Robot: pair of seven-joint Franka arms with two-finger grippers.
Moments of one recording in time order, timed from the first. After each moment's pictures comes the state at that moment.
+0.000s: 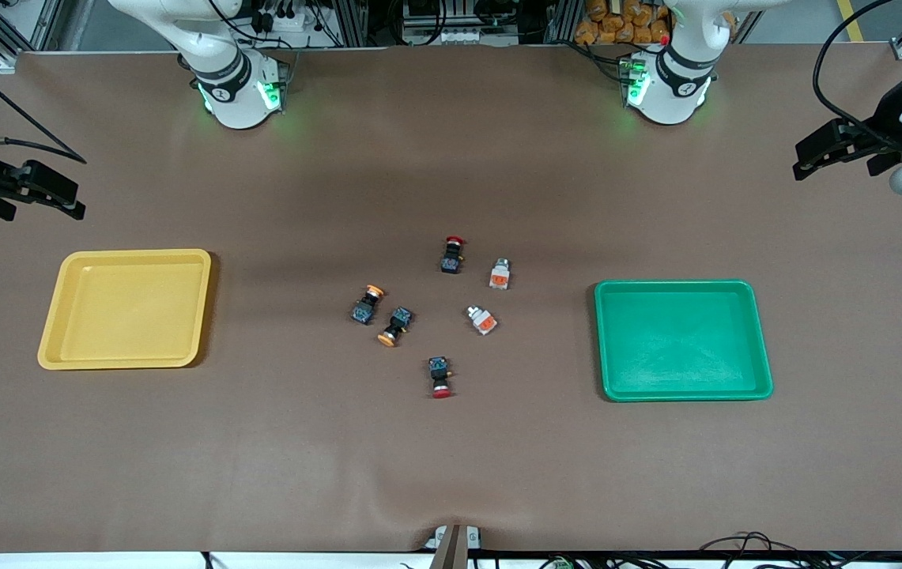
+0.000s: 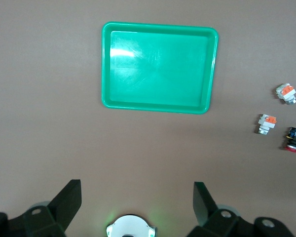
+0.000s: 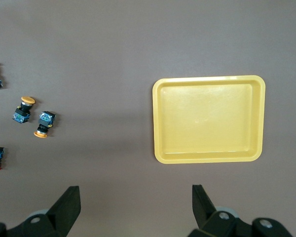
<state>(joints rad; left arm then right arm) 0.01 -0.02 -0.11 -1.50 0.00 1.41 -0.16 -0.08 0.01 0.08 -1.53 0.02 1.52 0.01</state>
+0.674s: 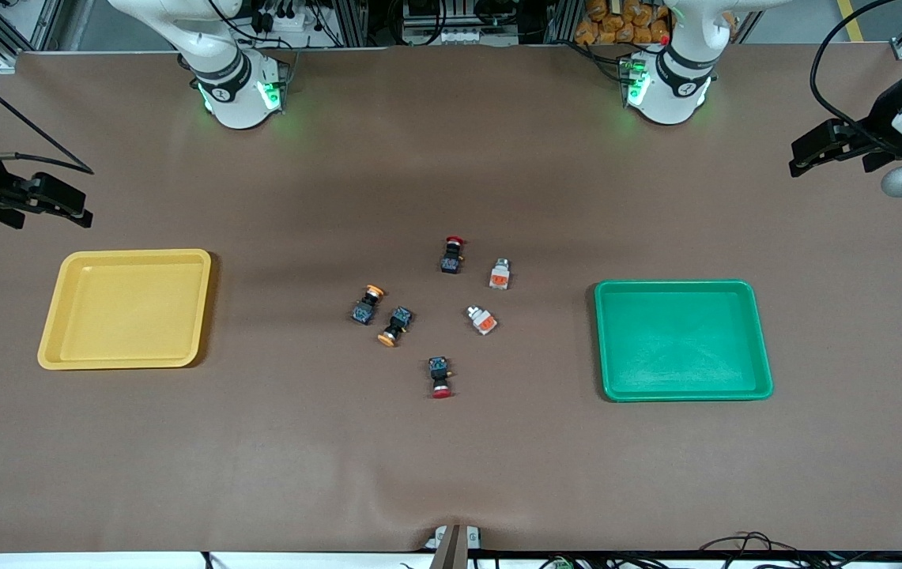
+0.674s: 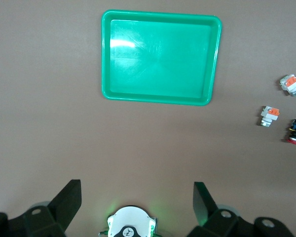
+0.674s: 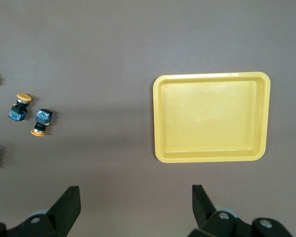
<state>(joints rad) 0.01 -0.02 -0.12 -1.49 0.00 1.37 -0.16 -0.08 0.05 0.08 -1.53 0.02 1.52 0.01</state>
